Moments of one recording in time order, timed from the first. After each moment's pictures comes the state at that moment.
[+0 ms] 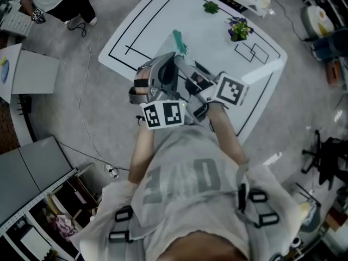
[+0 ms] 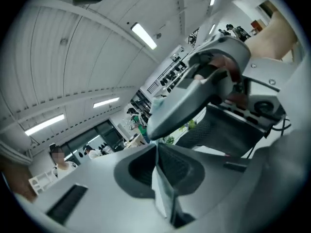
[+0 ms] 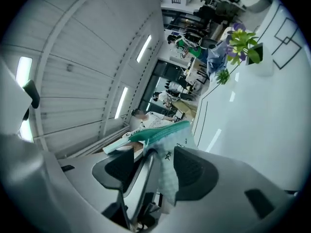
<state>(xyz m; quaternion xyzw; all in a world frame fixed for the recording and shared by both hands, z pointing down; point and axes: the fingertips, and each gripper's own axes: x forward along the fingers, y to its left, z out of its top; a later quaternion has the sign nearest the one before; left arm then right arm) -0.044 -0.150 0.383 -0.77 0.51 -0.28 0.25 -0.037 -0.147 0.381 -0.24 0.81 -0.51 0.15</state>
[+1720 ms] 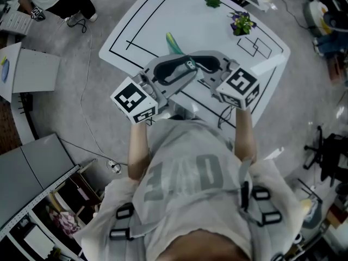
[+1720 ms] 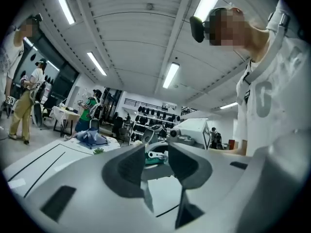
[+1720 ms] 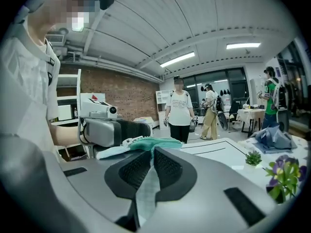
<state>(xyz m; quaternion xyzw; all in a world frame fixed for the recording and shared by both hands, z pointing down) -0.006 -0.099 0.354 -0.97 0.23 0.00 -0.10 -0.028 -0.122 0.394 -0.17 0.97 -0.07 -0.15</state>
